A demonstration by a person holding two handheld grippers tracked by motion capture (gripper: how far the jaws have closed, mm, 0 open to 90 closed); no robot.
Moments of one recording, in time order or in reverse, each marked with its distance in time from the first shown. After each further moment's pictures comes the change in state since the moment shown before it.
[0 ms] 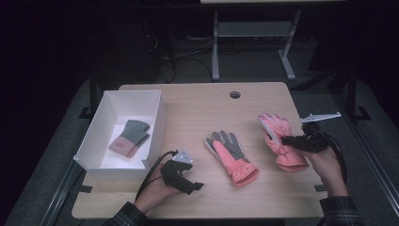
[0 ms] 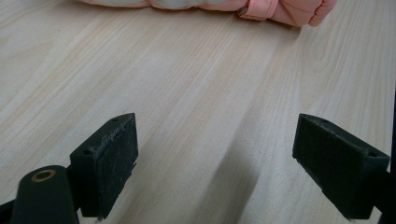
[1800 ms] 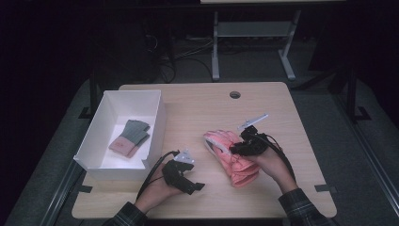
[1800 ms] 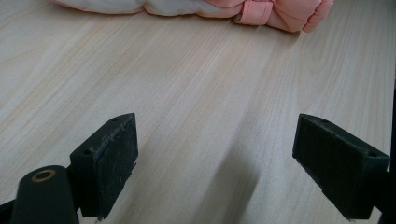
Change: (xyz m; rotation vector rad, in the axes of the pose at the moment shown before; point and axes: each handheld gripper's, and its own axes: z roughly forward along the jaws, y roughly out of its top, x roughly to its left) left arm -0.001 0.003 0.002 0.008 -0.006 0.015; right arm 0.111 0.035 0.095 0.144 0.143 -0.215
